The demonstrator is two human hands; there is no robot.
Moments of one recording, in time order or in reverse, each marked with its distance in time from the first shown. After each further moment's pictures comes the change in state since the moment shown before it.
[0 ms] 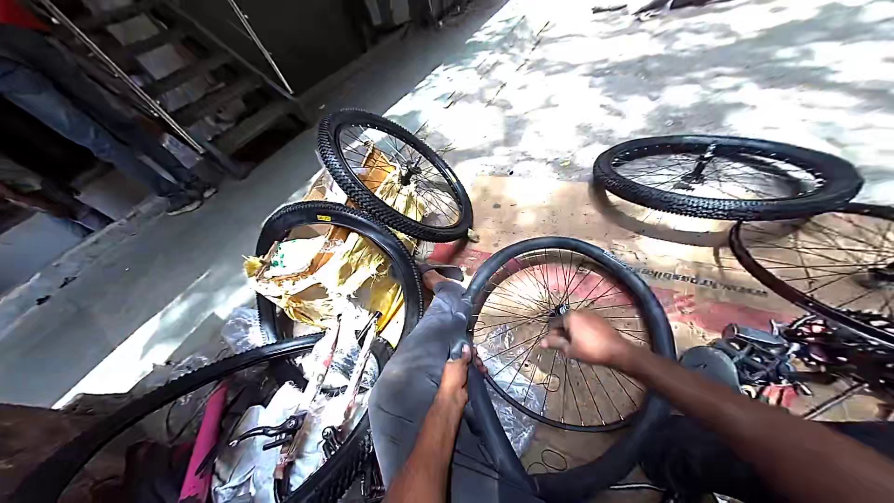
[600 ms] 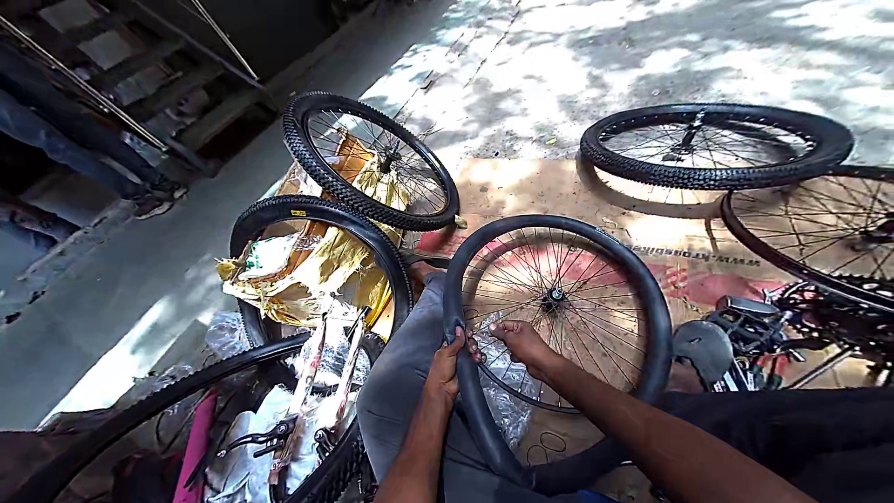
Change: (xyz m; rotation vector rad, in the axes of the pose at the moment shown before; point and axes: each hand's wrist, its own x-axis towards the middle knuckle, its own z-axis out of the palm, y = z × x) left_hand -0.006 0.011 -0.005 -0.251 -0.332 -0.016; right_hand 0.042 -0.064 0.103 1.241 0.083 0.365
